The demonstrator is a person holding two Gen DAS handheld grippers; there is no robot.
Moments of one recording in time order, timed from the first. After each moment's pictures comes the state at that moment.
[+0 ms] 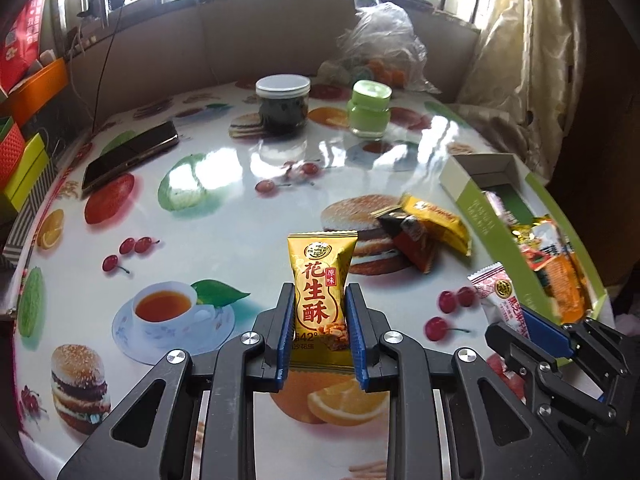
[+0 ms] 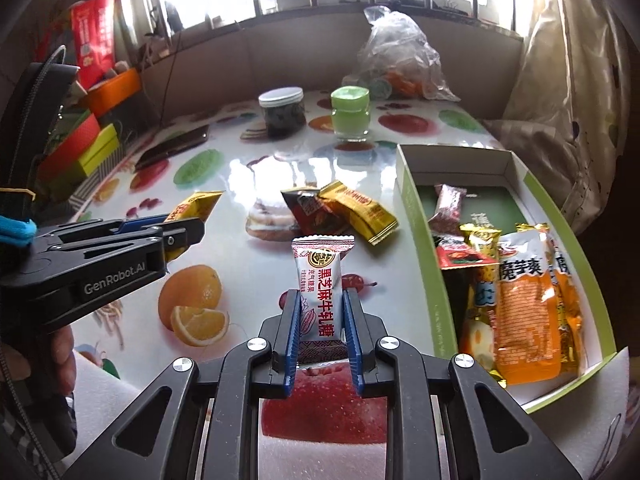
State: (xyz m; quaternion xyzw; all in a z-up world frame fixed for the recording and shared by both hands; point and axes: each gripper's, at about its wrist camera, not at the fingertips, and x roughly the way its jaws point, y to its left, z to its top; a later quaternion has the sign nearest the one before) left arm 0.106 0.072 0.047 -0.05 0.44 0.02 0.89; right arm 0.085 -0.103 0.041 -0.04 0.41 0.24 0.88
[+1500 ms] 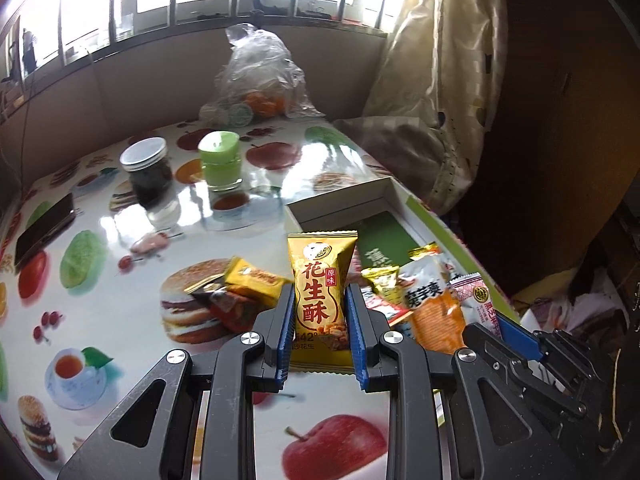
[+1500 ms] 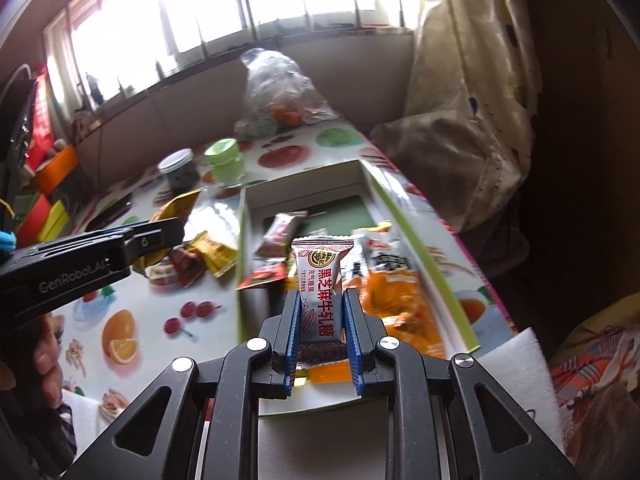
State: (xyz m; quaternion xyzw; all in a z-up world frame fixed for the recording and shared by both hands) left arm 0.142 -0.047 0.086 -0.03 0.42 -0.09 0.90; right arm 0.098 -0.230 0.064 0.04 0.38 0.13 0.91
